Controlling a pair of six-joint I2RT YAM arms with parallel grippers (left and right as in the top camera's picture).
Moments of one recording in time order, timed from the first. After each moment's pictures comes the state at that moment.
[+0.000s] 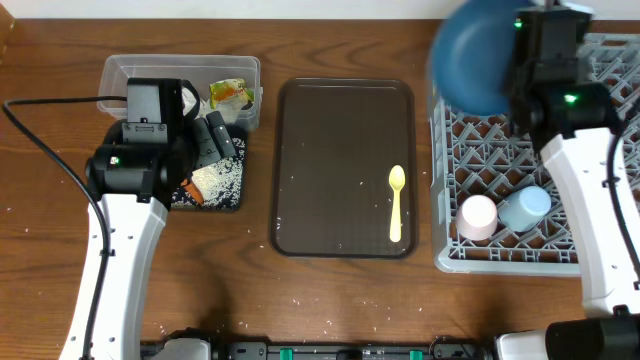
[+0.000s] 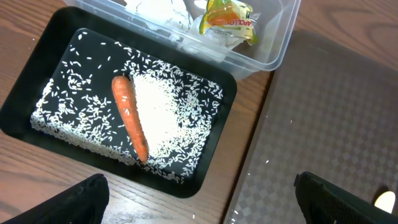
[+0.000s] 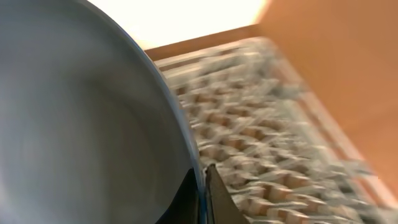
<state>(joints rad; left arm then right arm) -0.04 1.32 1.30 -0.97 -0.06 -0.41 0.11 1.59 1.60 -0.78 0.69 0.27</state>
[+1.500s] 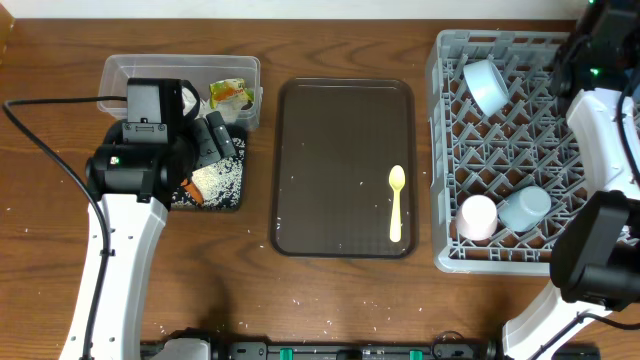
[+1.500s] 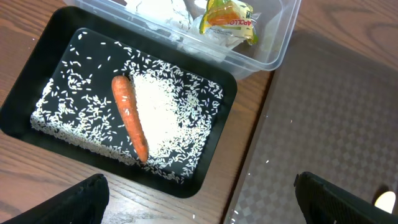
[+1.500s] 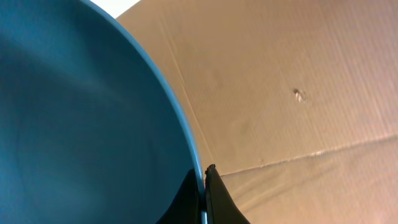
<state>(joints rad) -0.04 1.32 1.30 -0.97 -0.06 -0.41 -0.18 1.93 1.61 -0.01 0.97 -0.77</state>
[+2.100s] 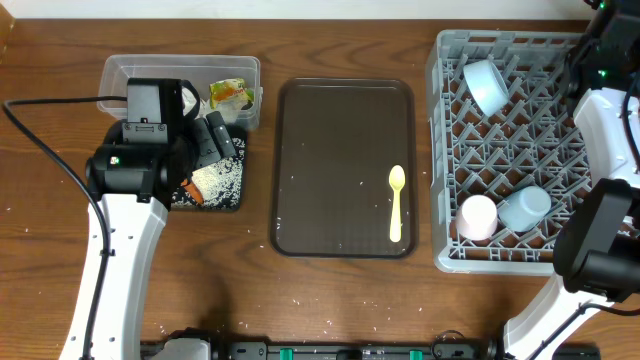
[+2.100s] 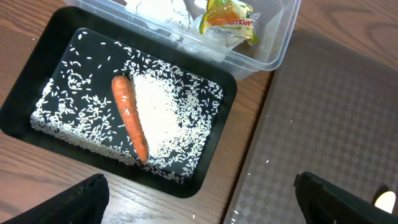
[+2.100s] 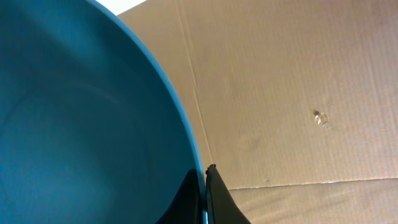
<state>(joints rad) -0.04 1.32 1.30 -0.97 -0.06 -0.41 -0.23 1.99 1.62 0.02 0.89 -0.89</state>
